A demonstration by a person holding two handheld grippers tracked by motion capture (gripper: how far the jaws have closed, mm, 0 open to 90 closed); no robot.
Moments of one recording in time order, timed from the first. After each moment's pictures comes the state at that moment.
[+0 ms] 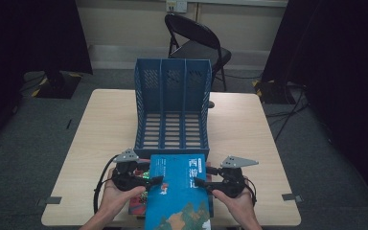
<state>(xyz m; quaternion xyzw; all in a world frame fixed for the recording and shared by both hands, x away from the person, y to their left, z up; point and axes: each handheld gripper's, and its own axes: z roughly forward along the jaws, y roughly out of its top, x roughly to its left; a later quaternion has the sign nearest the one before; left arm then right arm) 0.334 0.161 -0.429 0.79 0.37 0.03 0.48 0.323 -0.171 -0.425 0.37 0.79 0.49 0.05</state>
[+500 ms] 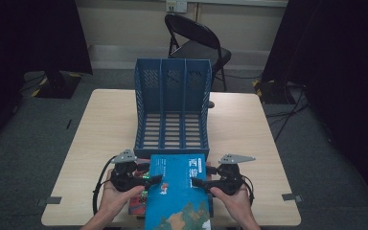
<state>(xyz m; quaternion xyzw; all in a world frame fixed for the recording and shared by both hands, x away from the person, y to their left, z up) 0.332 0.164 -0.431 0.78 0.38 0.03 0.49 0.334 -0.168 -0.431 0.39 0.78 0.49 0.01</state>
